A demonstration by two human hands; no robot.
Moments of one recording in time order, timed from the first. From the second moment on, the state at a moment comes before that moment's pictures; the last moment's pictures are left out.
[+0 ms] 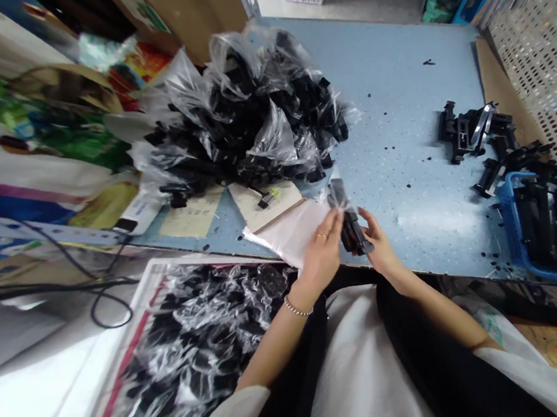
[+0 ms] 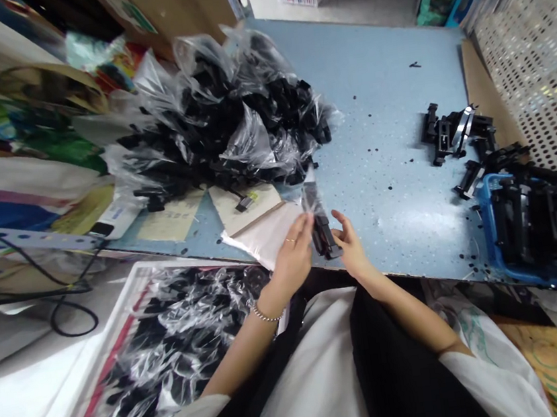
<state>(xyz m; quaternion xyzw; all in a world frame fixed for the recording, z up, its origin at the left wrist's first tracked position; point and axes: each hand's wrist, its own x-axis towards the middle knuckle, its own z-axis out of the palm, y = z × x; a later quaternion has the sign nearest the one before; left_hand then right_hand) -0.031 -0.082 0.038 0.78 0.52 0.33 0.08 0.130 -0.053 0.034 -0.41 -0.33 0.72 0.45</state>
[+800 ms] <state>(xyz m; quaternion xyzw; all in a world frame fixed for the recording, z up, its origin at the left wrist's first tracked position) -0.056 -0.056 0.093 0.80 0.38 0.45 0.08 0.148 -0.038 0.082 -0.32 -0.78 0.29 0.45</state>
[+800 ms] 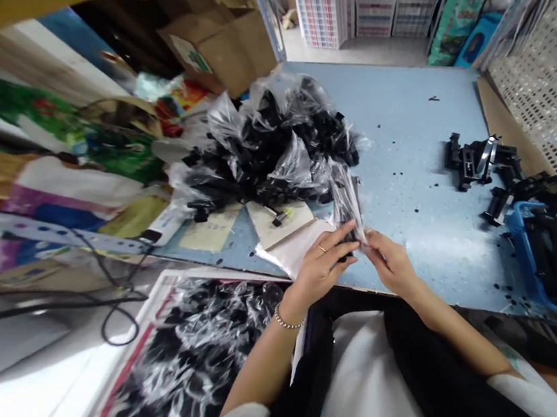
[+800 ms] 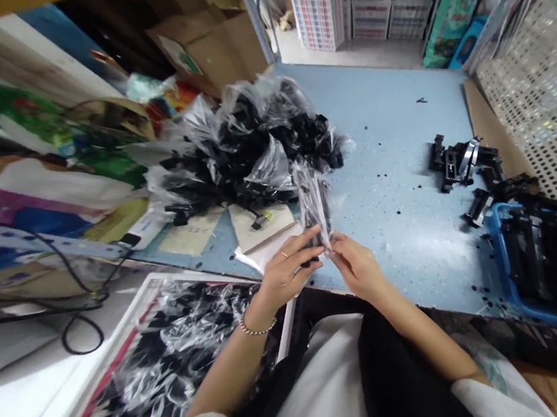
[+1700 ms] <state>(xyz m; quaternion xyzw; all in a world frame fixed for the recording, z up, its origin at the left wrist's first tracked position) -0.232 0.070 0.061 0.72 0.63 0.24 0.16 0.168 -0.049 0.029 -0.47 -0.54 0.58 0.39</state>
